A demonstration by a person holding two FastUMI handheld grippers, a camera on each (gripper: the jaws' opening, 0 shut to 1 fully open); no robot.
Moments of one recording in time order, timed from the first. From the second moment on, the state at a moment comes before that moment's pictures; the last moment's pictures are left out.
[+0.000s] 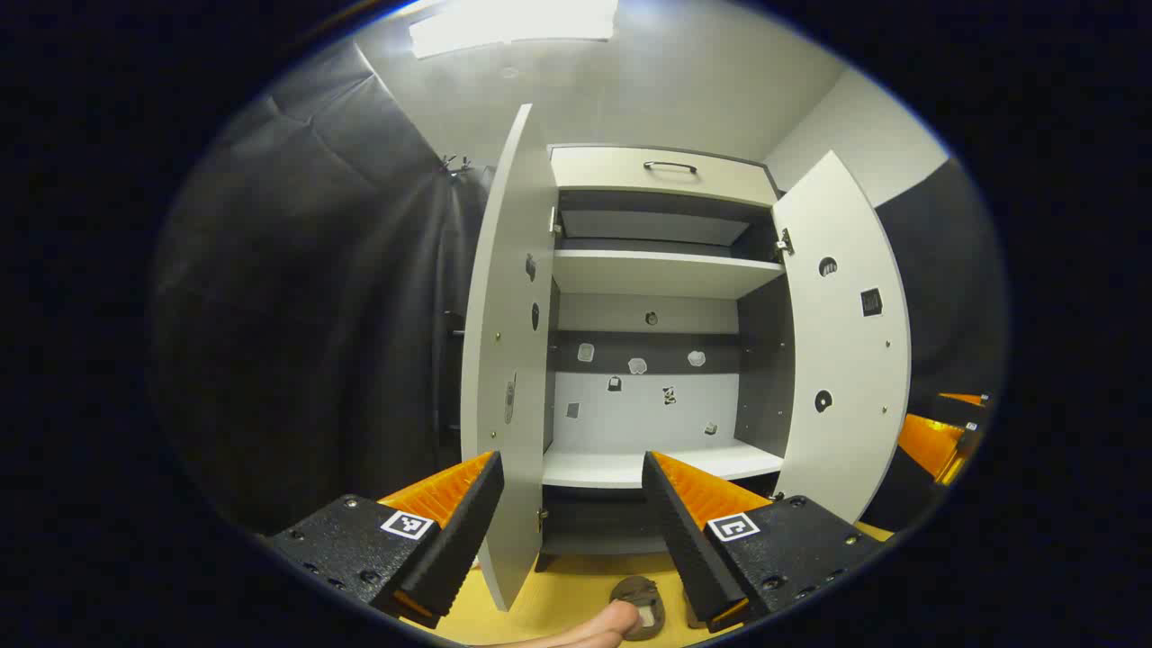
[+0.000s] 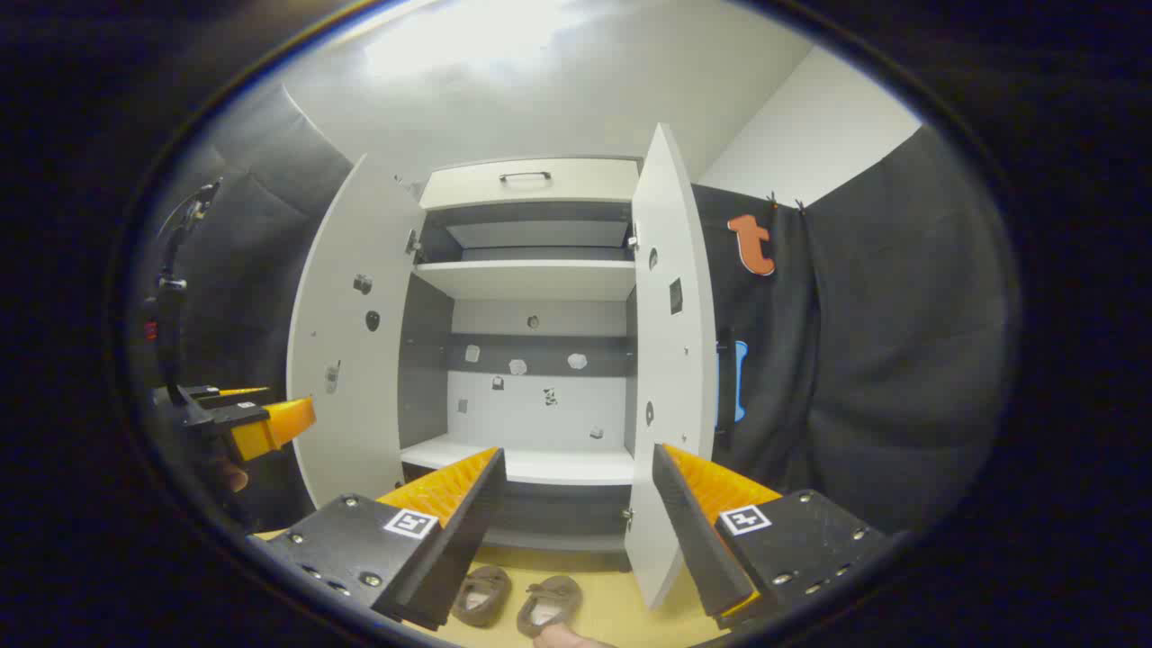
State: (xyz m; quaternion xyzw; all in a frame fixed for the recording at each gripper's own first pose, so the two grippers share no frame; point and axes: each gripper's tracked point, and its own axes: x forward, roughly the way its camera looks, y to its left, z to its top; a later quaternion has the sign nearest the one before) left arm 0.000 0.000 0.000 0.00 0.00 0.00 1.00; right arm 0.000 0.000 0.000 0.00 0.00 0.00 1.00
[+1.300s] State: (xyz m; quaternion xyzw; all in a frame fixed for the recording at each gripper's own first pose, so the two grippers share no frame) left arm 0.116 -0.064 -0.074 0.00 -0.01 -0.08 1.00; right arm 0.093 0.022 -0.167 -0.01 0.07 0.01 1.00
